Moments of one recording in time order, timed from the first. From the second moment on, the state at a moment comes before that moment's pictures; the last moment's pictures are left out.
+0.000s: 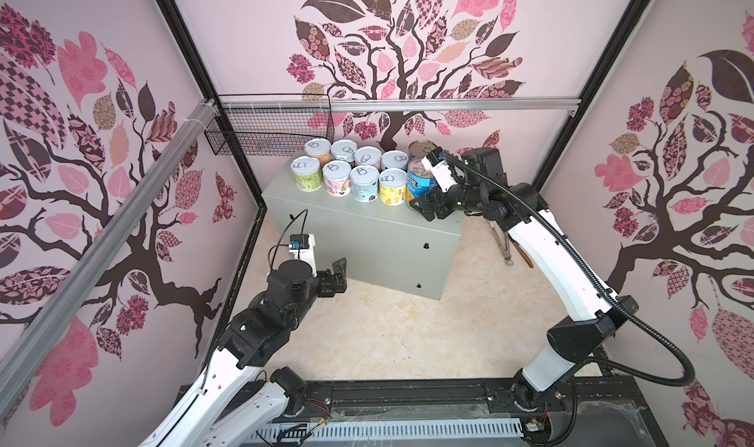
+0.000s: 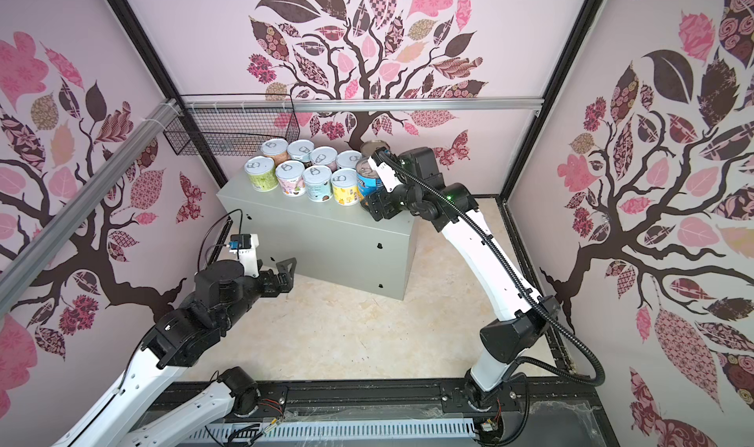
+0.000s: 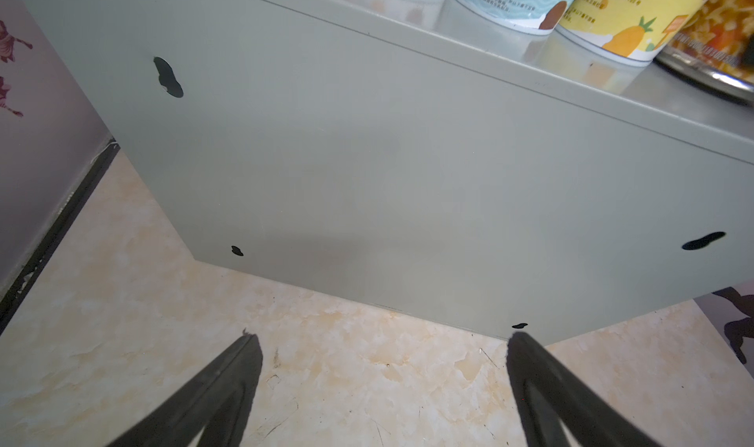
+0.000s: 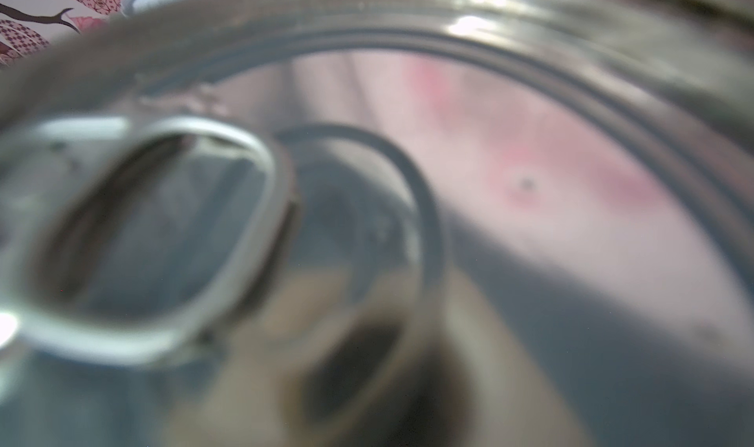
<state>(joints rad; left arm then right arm) -0.62 0.73 0.96 -0.67 -0.36 -0.40 0.52 1.66 2.00 -0.86 -0.21 -0.08</state>
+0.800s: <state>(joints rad) -0.61 0.73 0.96 -0.67 -0.36 -0.39 0.51 1.70 2.03 -0.85 -0.23 -0.10</state>
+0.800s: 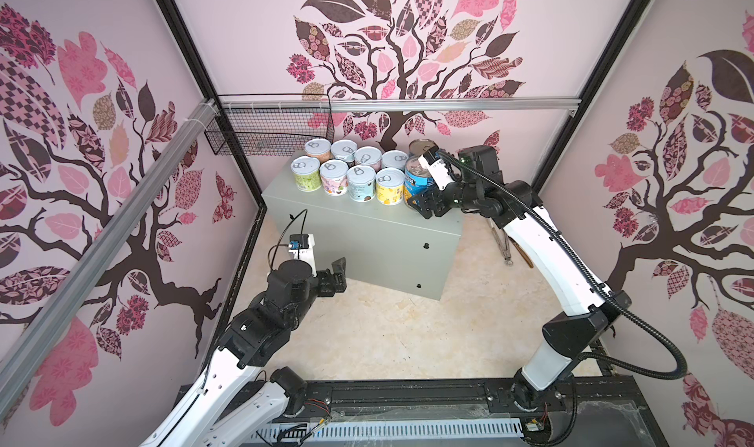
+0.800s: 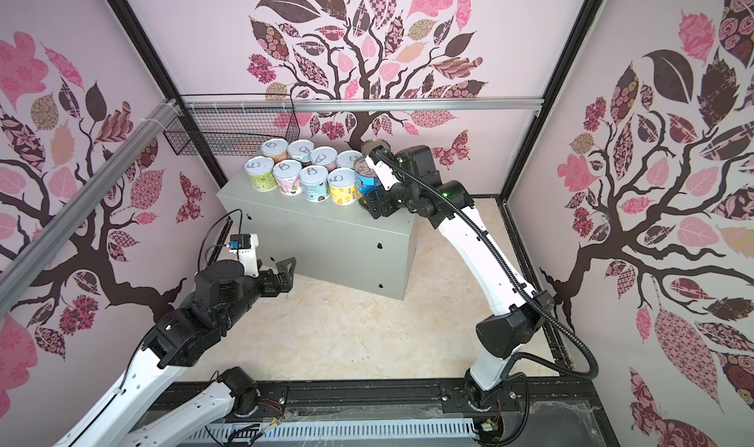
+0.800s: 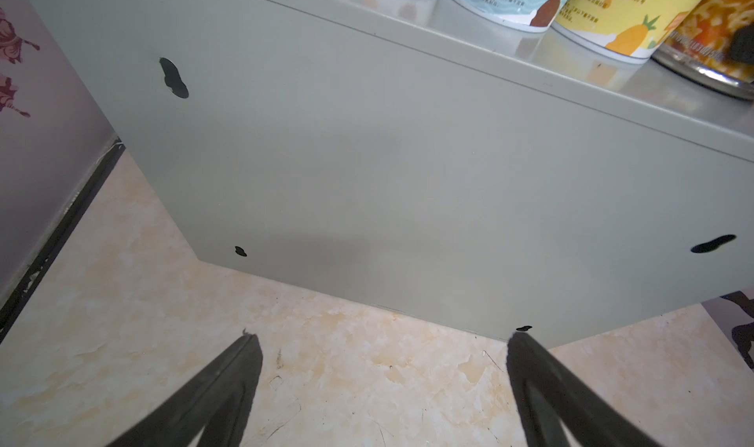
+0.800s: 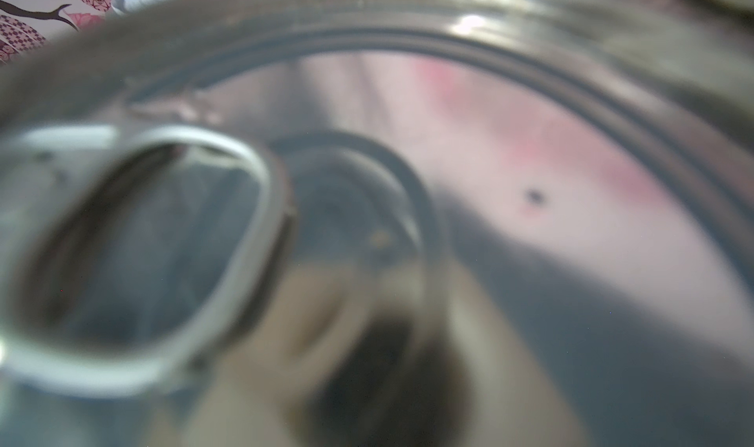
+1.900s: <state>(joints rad) -0.59 0.74 0.96 -0.67 -0.35 -0.39 0.51 1.63 2.02 -0.74 -0.23 -0.08</state>
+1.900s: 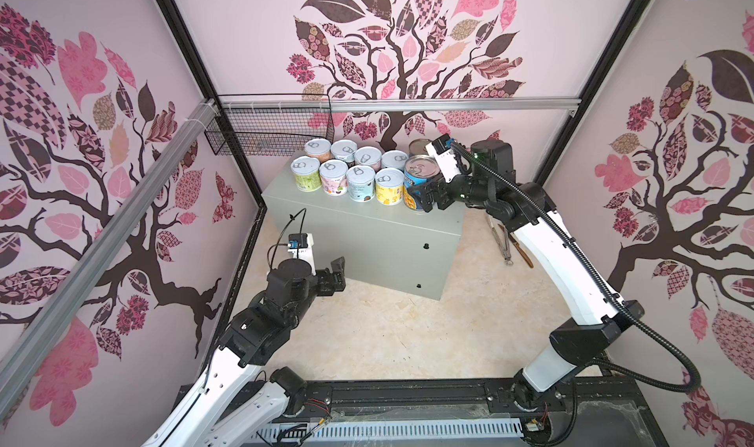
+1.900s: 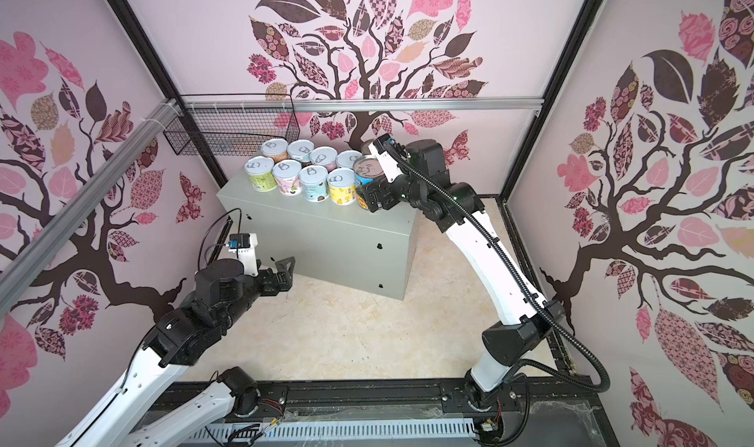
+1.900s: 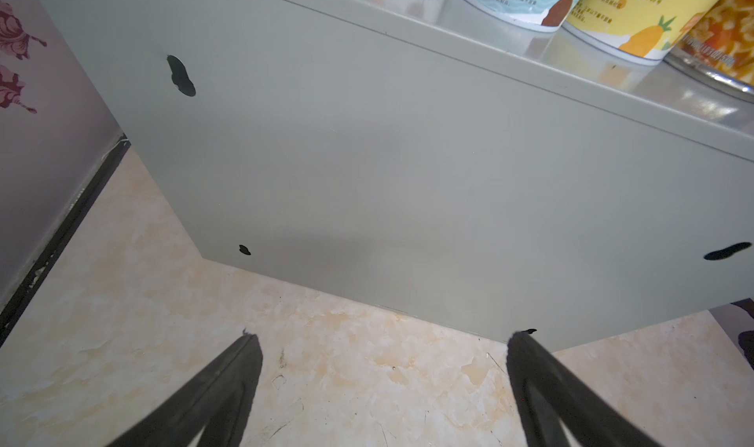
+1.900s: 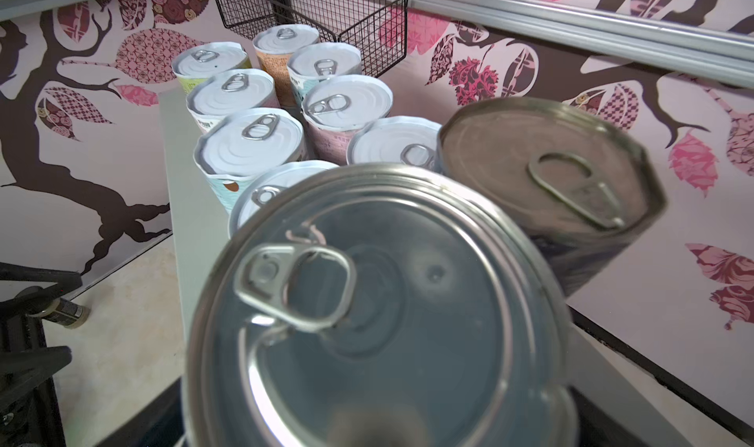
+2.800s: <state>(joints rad) -0.59 0.75 0.95 -0.66 -0.35 -0.39 0.48 1.27 1.52 -0.45 0.27 0.26</state>
